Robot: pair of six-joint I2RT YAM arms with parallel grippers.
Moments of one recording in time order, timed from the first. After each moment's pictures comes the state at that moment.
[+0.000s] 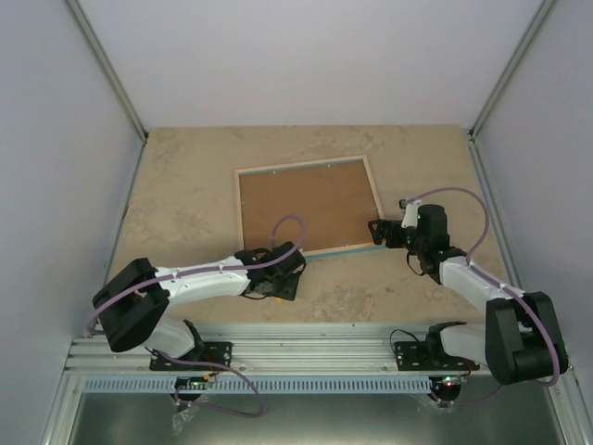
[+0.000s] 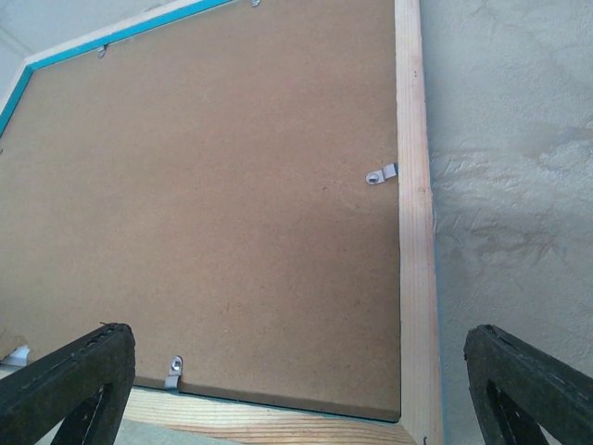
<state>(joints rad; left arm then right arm) -0.97 1.42 0.72 -0.50 -0.10 -0.68 0.19 1.22 0.46 0.14 -0.26 0.26</state>
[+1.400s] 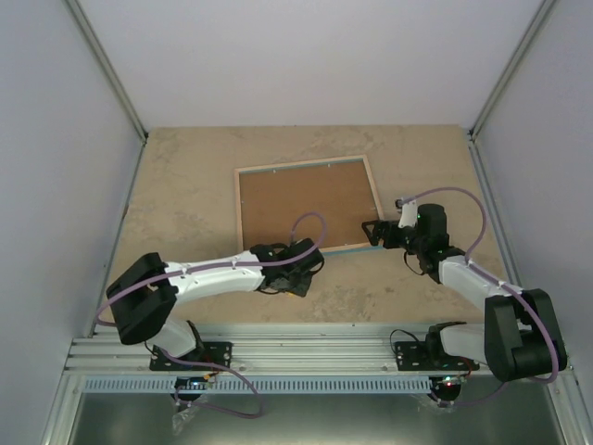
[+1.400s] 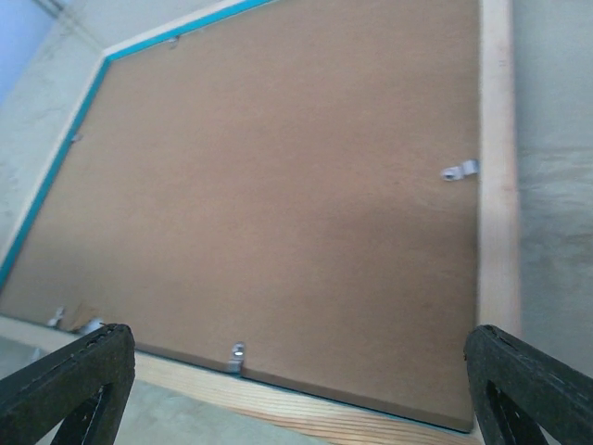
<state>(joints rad) -1.06 1.52 0.88 -0.58 -0.15 -0.63 0.19 1.24 0.46 0.17 -0.37 0.28</state>
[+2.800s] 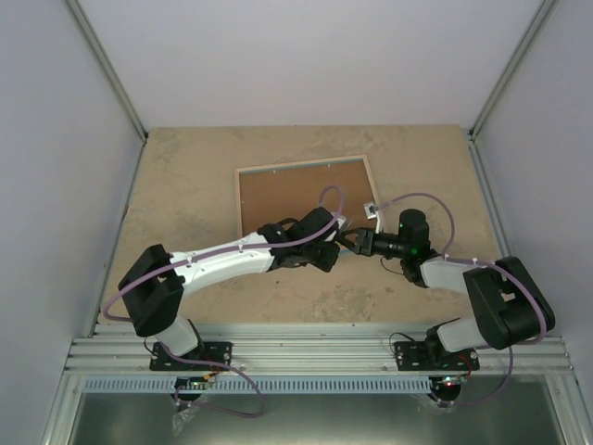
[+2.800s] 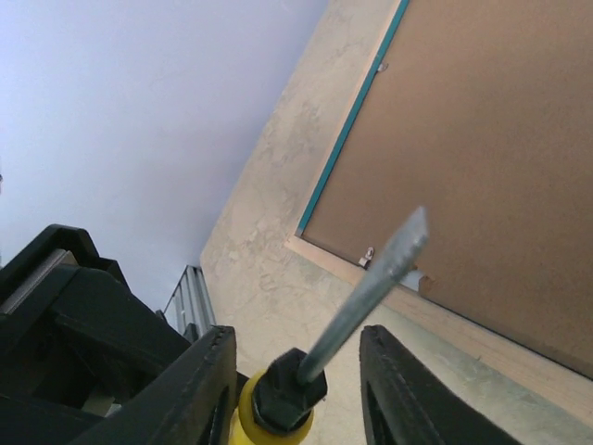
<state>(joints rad) -1.00 1.60 1.13 -0.43 -0.02 -0.40 0.36 1.43 0.40 0.70 -0.87 0.69</state>
